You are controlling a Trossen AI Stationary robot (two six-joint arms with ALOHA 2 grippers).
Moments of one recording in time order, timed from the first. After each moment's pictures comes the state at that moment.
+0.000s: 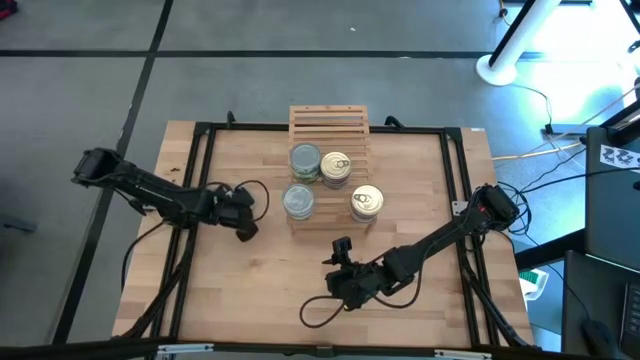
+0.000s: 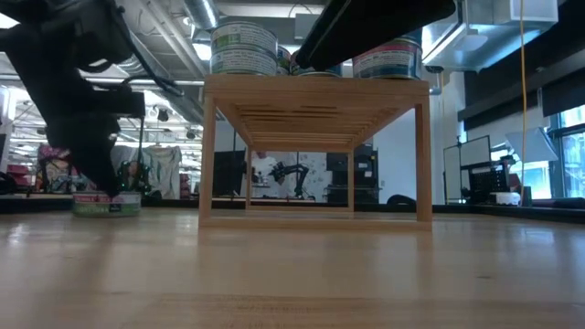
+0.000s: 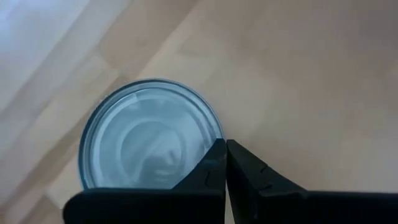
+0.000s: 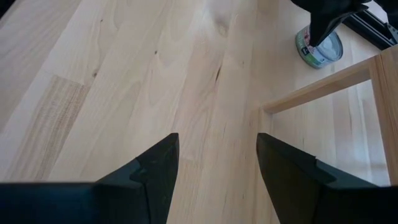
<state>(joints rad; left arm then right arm) -0.20 1.14 0.45 -0.63 -0.44 -0.81 0.54 1.89 1.43 -0.44 0.50 0.00</state>
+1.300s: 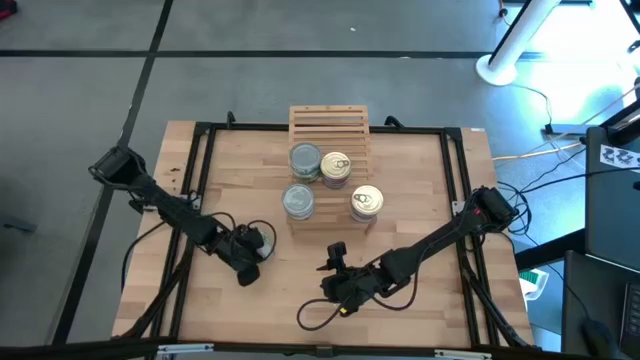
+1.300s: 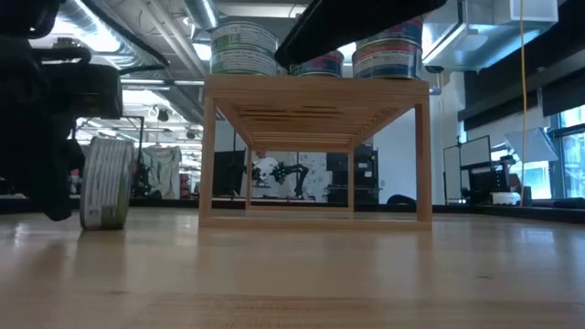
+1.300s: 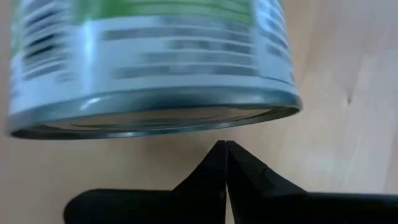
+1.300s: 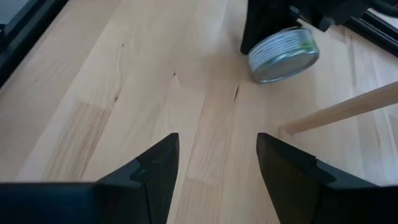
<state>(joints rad) -0.55 1.36 0.48 -0.17 -0.24 -0.98 0.53 1.92 1.43 -0.34 0.45 -0.01</state>
